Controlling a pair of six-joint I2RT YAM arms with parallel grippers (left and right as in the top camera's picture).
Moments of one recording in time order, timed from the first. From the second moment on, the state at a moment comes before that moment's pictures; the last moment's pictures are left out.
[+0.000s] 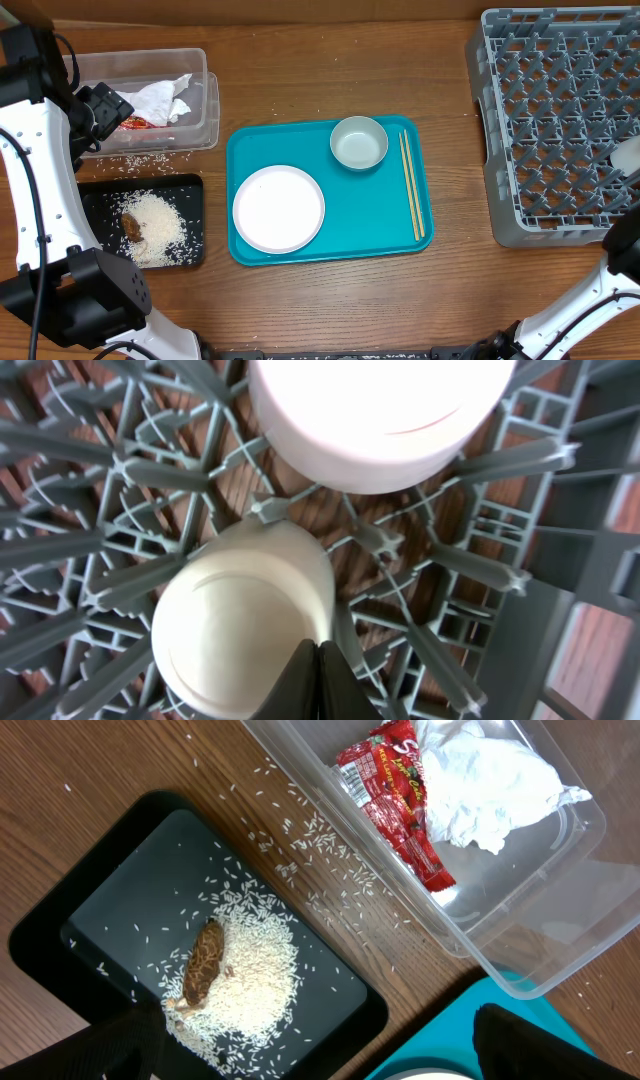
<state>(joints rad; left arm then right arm) 0.36 1.83 1.89 -1.33 -0.07 -0.55 -0.68 2.18 2.09 -1.19 0.21 0.58</state>
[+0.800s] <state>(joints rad) 0.36 1.83 1.89 -1.33 -0.07 -0.55 -0.48 1.82 2.09 -1.27 -0.63 0.19</state>
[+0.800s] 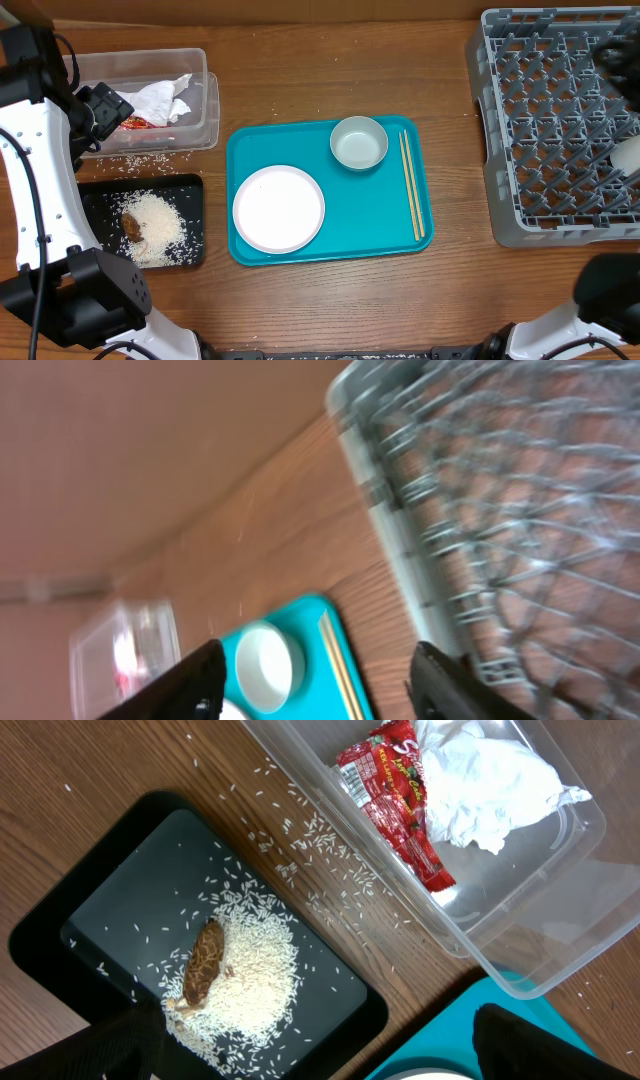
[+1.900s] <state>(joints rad) 0.36 1.83 1.89 -1.33 -0.07 -0.55 0.61 2.10 1.65 -0.65 0.12 0.42</state>
